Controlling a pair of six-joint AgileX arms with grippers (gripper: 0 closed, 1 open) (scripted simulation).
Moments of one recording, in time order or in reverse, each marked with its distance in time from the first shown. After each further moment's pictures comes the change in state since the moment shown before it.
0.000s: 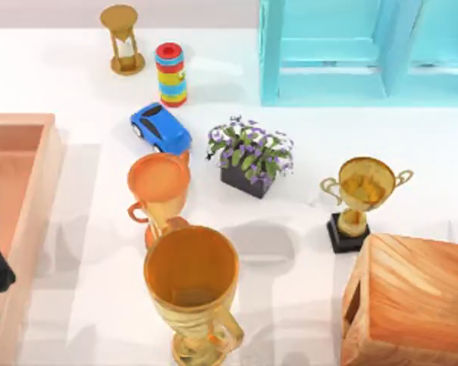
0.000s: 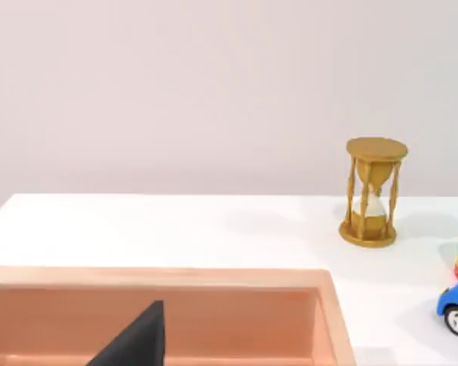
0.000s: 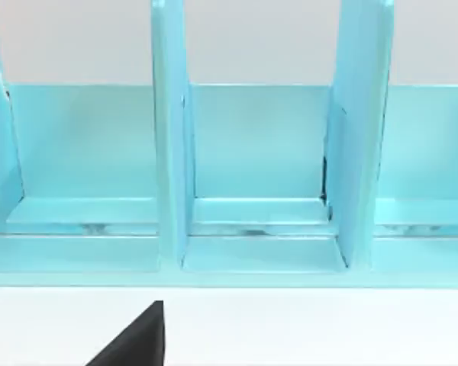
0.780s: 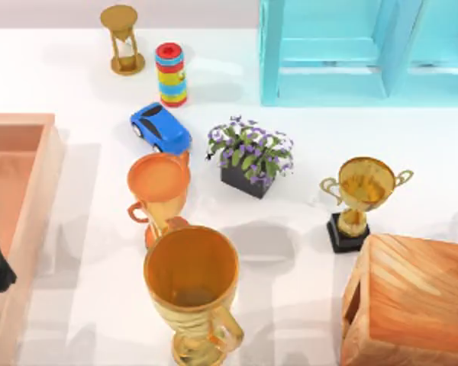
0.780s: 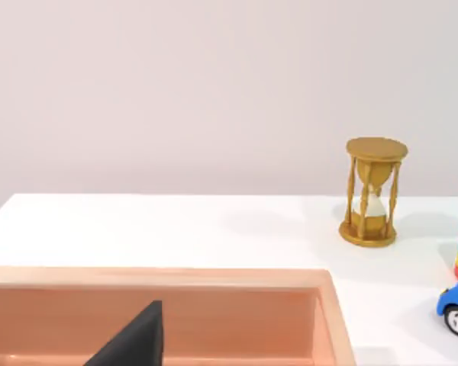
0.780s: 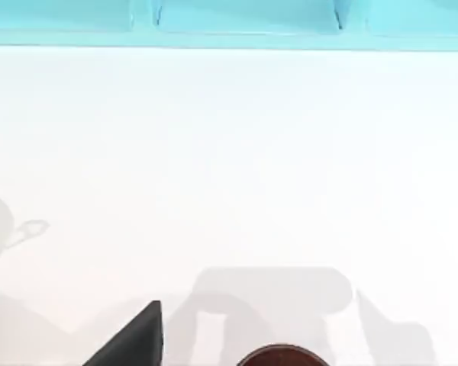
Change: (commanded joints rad) left arm 0.000 0.000 0.000 0.000 0.000 0.000; right arm -0.031 0.536 0.437 -0.426 0.001 -0.026
